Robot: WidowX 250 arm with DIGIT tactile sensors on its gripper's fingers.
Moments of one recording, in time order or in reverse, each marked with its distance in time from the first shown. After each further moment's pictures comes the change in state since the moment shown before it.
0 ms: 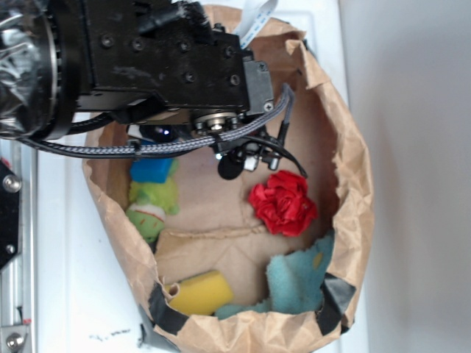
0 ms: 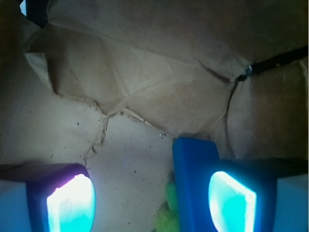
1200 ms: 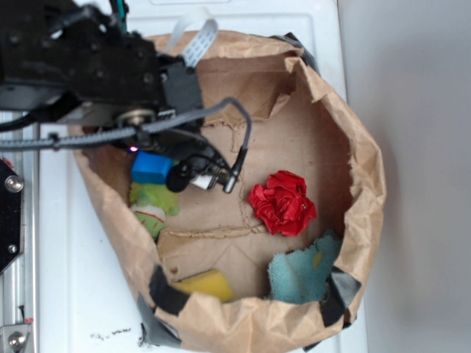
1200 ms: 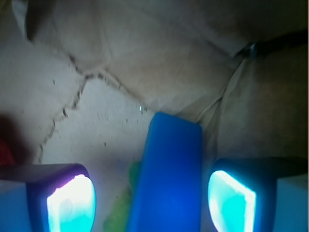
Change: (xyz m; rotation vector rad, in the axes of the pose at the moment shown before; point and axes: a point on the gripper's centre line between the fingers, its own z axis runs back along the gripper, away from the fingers) arm -0.003 0.051 -0.019 0.014 0.020 -0.095
